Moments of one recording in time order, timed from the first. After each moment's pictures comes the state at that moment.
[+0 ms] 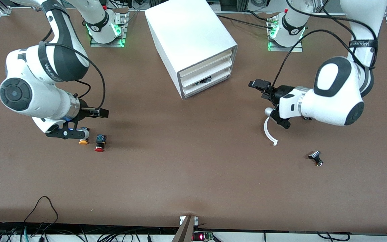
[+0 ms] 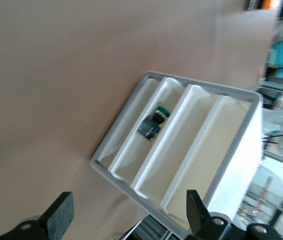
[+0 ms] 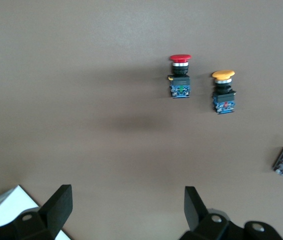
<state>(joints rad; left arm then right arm) -0.09 0.38 -0.10 -1.68 -0.73 1.50 0.36 0.19 0.40 0.07 -1.48 0.02 1.68 0.35</state>
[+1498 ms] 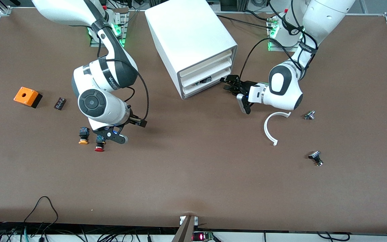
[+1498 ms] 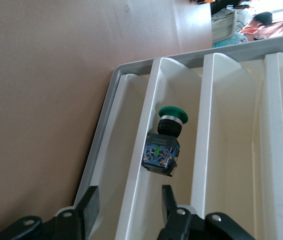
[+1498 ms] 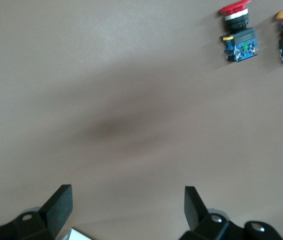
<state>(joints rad) -0.12 0.45 -0.26 -2.19 -1.15 1.98 1.04 0.36 0.54 0.08 -1.48 0.02 1.82 0.80</state>
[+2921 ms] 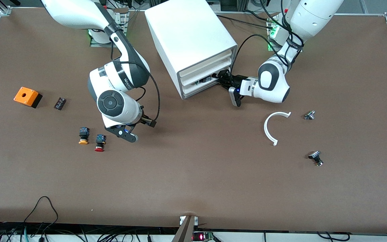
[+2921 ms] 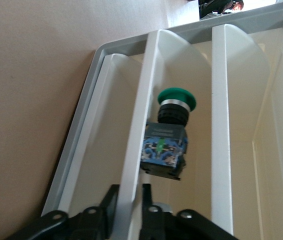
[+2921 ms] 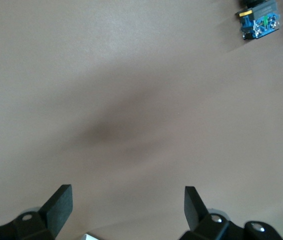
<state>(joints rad) -0.20 0.48 -0.27 -2.25 -1.30 2.03 1.15 0.41 0.57 0.07 -1.48 0.02 1.86 0.91</state>
